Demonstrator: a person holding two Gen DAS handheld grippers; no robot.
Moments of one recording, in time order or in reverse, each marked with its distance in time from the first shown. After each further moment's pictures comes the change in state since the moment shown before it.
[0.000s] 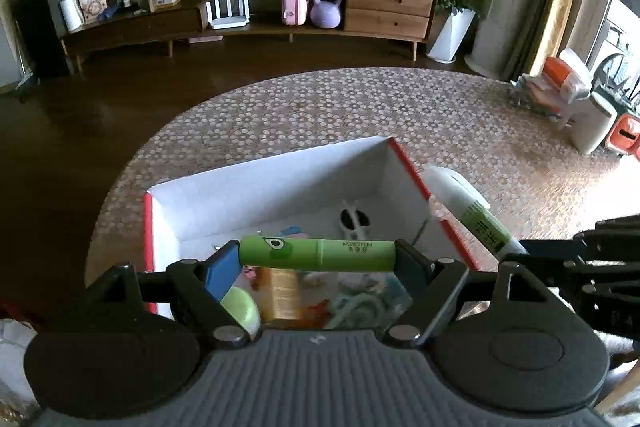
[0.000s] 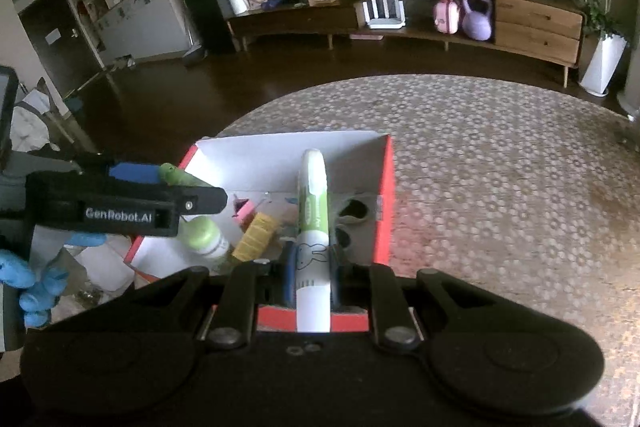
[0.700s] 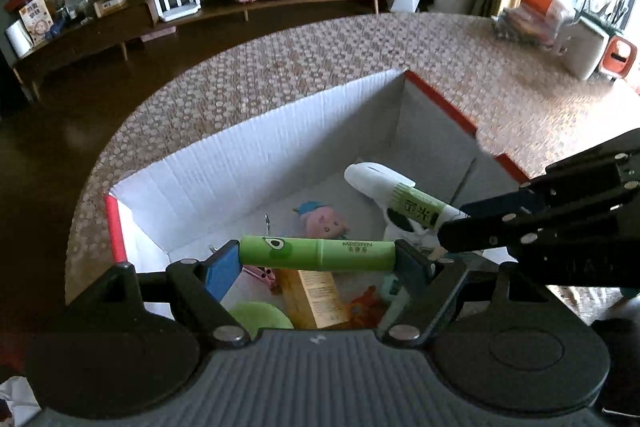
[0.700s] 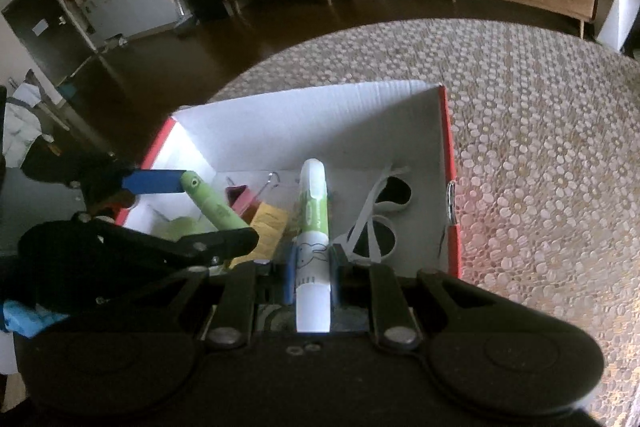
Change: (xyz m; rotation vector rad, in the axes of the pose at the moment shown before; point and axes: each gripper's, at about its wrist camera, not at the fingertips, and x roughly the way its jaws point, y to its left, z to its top) left arm 0.087 0.024 -0.015 0.184 0.081 -0.071; right arm 0.102 0.005 0.008 0.079 0.119 0.014
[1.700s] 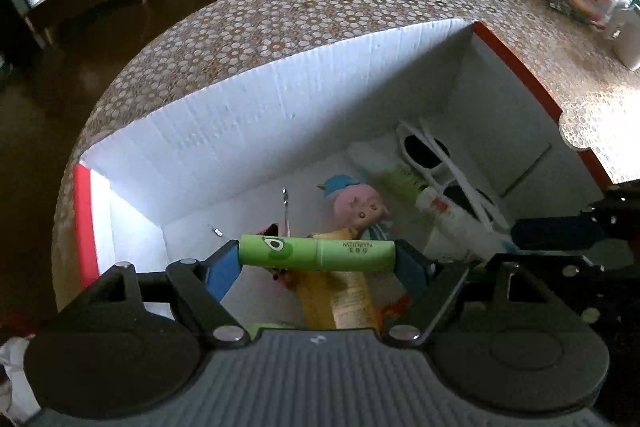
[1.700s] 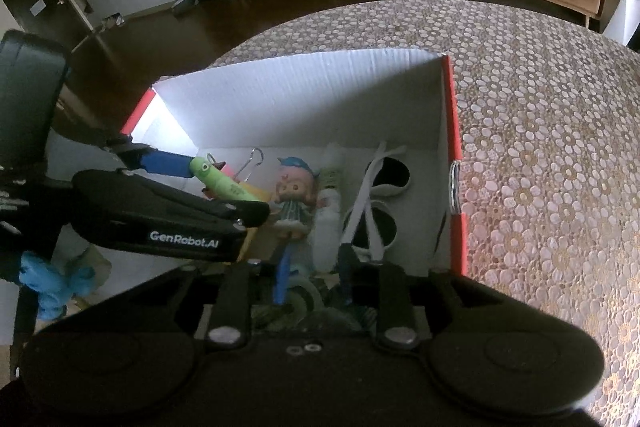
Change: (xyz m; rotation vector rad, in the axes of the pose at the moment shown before) left arm 0.053 0.011 0.009 -0.089 0.165 0.060; right arm 0.014 -0.003 -0.006 -0.039 0.050 -0.013
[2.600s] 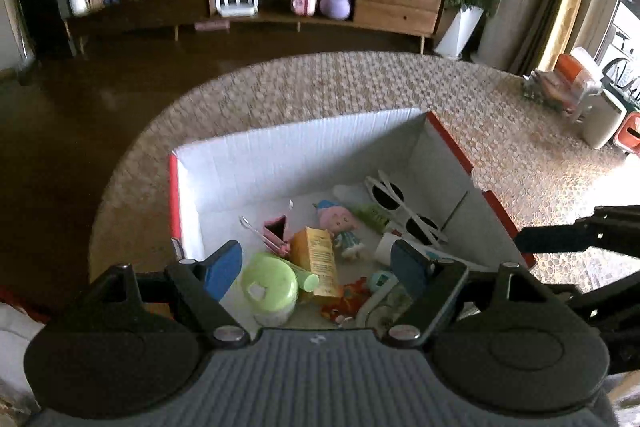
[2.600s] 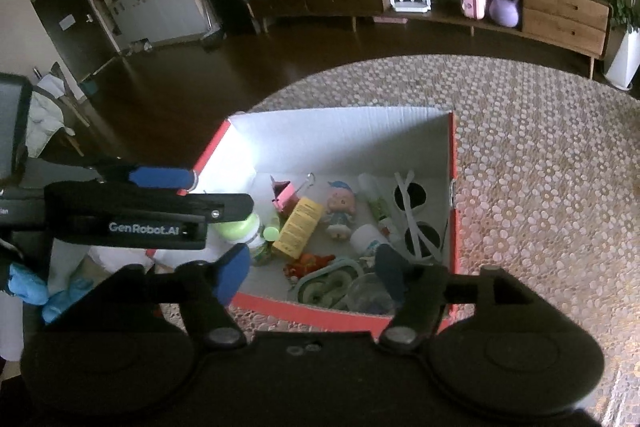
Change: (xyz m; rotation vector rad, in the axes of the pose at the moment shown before) left arm -0.118 0.001 -0.051 -0.130 -0.245 -0.006; right arm -0.088 0.033 -0.026 -0.061 -0.141 0.039
